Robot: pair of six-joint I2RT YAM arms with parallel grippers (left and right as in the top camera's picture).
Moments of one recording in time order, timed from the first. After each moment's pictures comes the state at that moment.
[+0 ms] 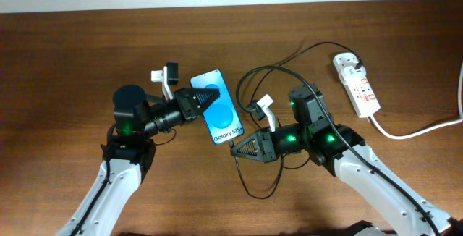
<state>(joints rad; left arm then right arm) -0.16 1.30 0.67 0.40 0.92 -1.04 0.43 1.33 0.80 -0.25 -1.11 0.46</state>
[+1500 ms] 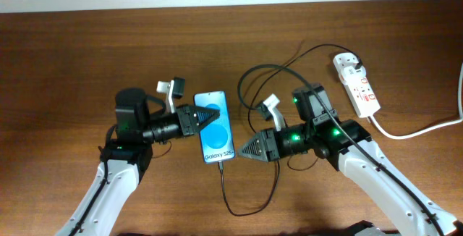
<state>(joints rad) -0.12 1.30 0.65 0.15 1.05 -0.75 0.40 1.33 0.87 -0.55 -1.00 0.38</state>
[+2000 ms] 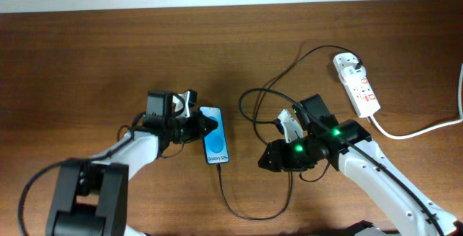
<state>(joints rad) -0.18 1.70 0.73 0.01 0.72 -0.52 0.40 1.33 0.87 -0.86 -0.58 0.36</state>
